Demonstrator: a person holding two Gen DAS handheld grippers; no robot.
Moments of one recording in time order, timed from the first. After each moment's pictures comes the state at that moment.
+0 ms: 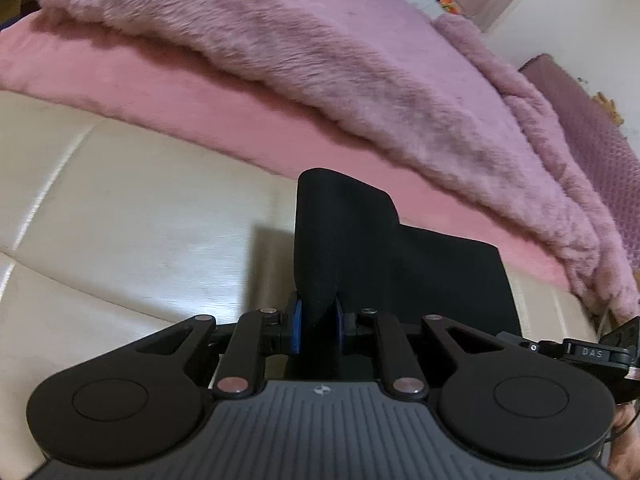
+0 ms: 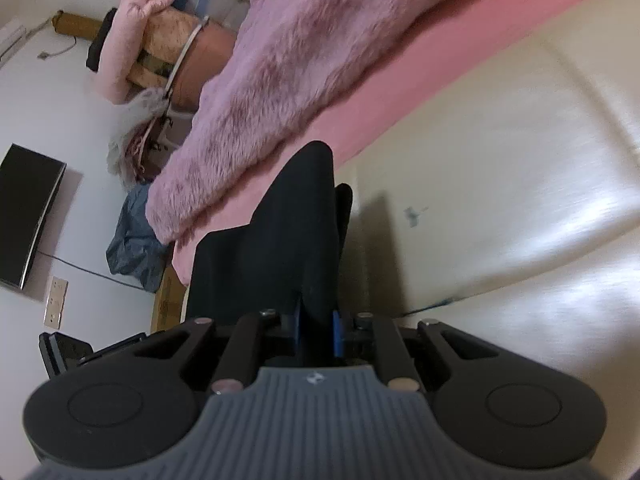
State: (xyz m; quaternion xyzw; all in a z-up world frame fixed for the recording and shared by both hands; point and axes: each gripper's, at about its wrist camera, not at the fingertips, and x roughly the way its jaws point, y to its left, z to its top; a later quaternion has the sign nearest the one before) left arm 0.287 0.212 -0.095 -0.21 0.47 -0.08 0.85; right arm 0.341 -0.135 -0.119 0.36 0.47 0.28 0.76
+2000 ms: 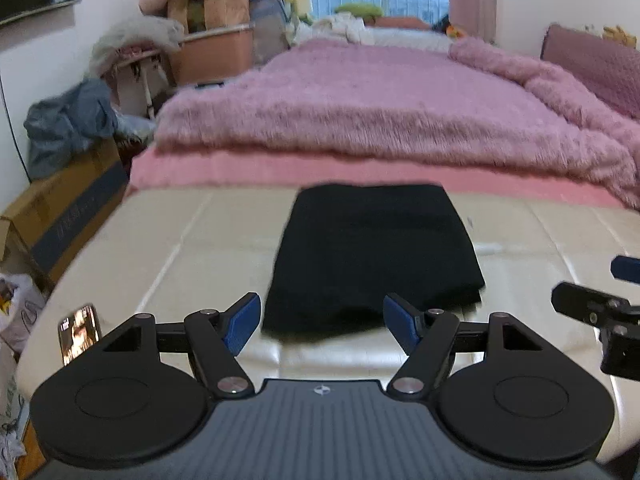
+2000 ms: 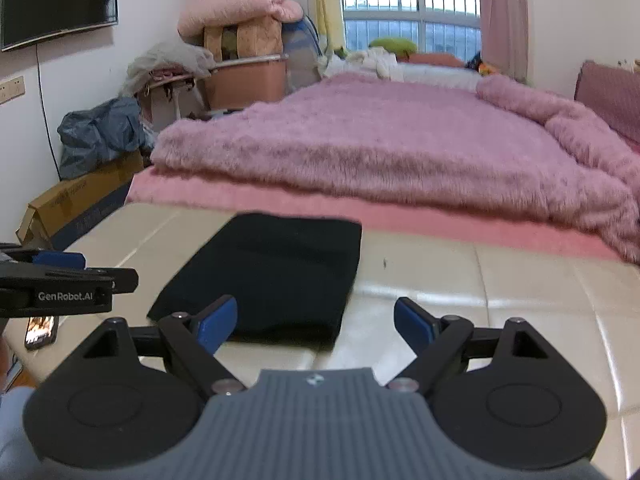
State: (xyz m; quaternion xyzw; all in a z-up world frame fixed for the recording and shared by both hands) left arm 0.058 0.085 -0.013 0.01 0.36 0.07 0.93; right arm 0.067 -0.114 -0.005 -0.02 0.26 0.21 0.94
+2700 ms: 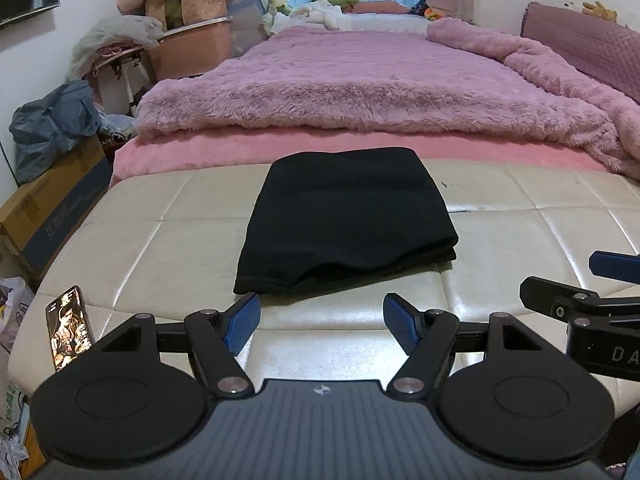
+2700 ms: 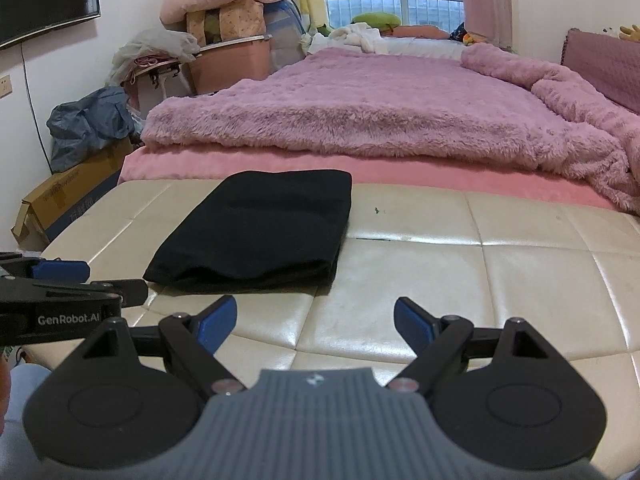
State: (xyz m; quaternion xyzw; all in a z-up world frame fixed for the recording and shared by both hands) left arm 0.034 0.059 -0.032 0.03 0.37 0.05 0.93; right arm 0.044 -0.122 -0.038 0.00 0.29 0.19 0.94
